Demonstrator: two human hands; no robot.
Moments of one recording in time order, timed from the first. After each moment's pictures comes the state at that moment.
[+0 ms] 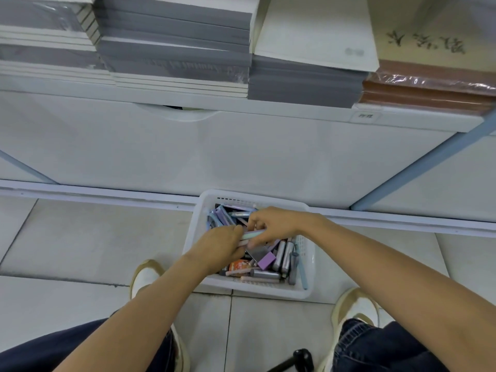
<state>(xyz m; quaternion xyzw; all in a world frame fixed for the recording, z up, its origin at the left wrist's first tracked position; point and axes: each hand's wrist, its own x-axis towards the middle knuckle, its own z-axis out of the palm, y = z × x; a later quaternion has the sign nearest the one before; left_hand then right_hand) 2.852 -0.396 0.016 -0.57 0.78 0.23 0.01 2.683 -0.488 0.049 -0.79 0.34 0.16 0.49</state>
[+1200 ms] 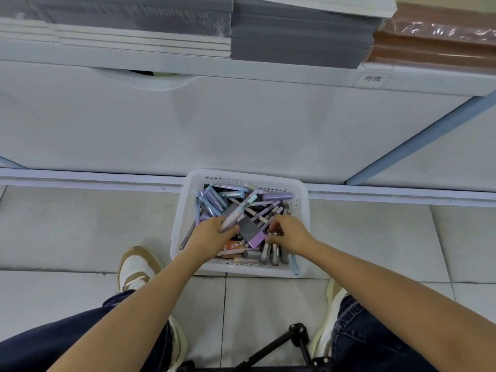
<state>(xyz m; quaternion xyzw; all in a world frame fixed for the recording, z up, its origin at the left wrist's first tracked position) 2.847 -0.386 -0.033 -0.71 0.54 0.44 -0.09 2.628 -0.432 -0.048 -0.70 0.58 0.07 0.41</state>
